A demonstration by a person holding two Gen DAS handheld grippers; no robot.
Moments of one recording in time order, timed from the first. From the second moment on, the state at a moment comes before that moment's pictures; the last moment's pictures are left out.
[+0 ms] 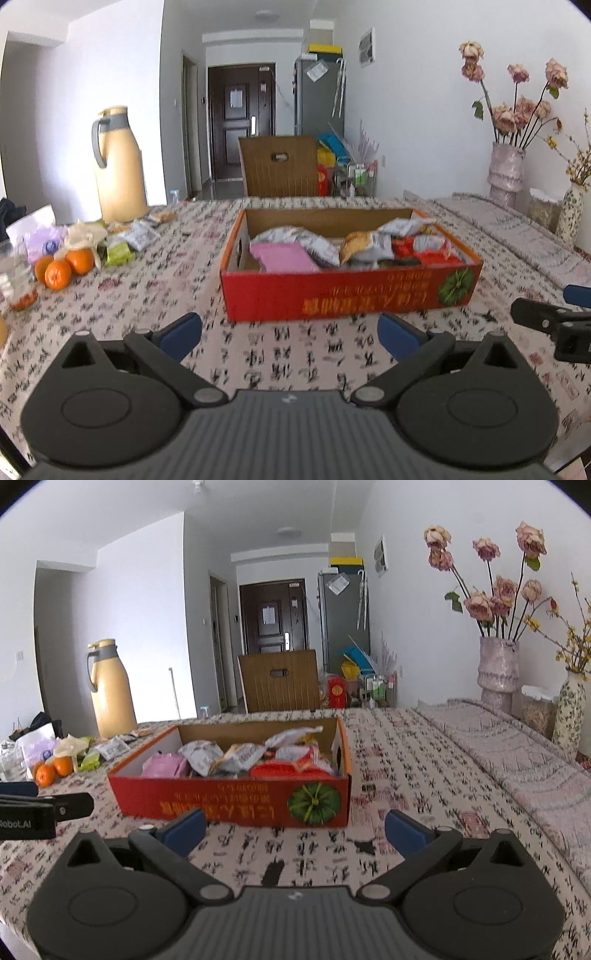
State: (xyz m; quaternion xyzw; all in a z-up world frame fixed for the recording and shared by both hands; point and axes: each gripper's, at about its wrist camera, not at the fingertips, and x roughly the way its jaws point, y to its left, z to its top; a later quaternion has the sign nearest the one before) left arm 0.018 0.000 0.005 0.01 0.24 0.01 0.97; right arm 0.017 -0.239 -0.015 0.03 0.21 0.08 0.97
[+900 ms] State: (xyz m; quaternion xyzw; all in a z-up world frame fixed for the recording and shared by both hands) left arm 0.011 0.005 -0.025 -0.01 0.28 0.00 0.96; right arm 0.013 -0.244 -0.038 0.03 0.26 0.07 0.96
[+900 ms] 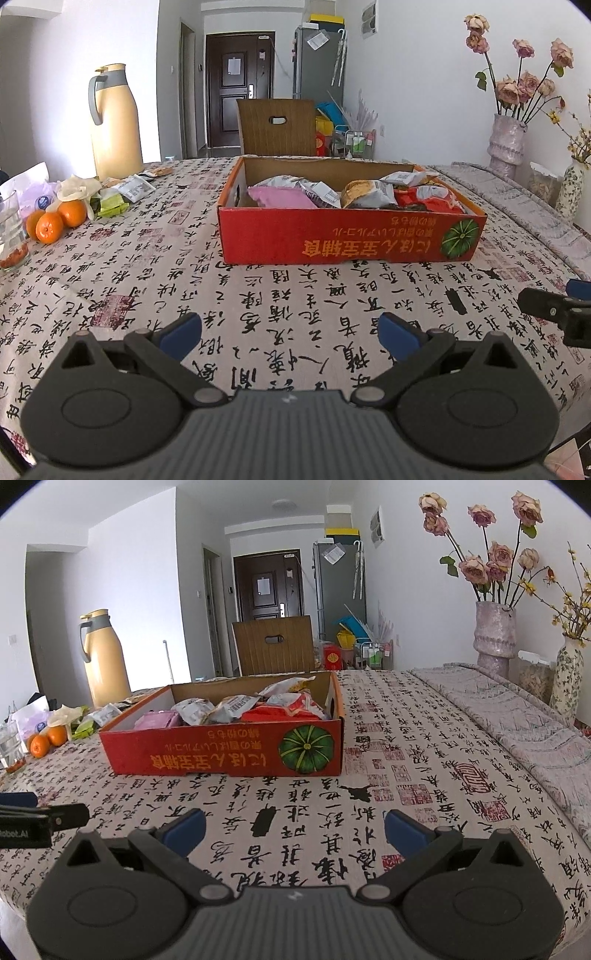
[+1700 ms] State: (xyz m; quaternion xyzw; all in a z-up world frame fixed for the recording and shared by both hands) left arm 0.010 0.005 -0.026 -0.01 0.28 0.00 0.96; right arm 0.012 -0.244 -0.041 0.03 0.26 0.08 0.96
